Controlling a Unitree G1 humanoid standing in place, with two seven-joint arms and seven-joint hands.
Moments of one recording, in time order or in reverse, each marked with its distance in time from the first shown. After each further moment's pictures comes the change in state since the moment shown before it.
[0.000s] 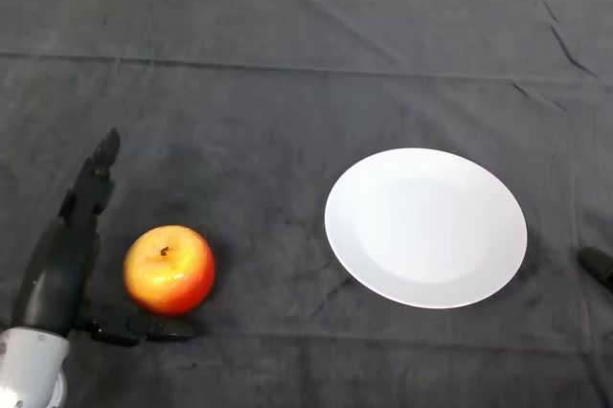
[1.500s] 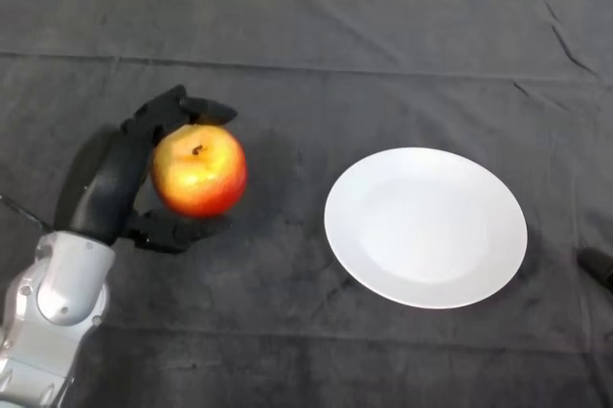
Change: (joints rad) left arm -0.213 -0.022 -0.040 -0.201 0.108 0.173 0.010; right arm 0.000 0.000 0.000 0.000 0.000 0.000 -0.006
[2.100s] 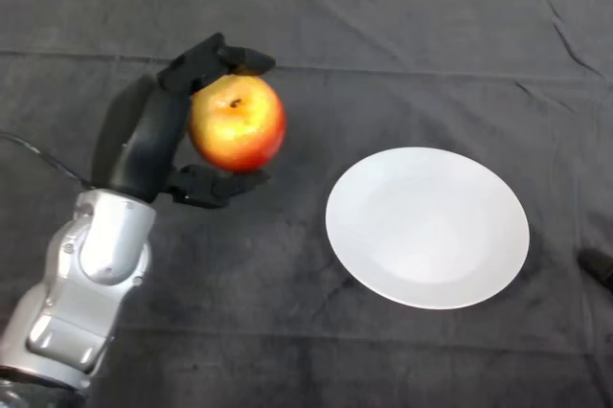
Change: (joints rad) left arm -0.116 -0.097 -0.136 0.094 0.047 -0.011 0.064; right arm 0.000 0.000 0.000 -0.001 0.000 0.000 -0.001
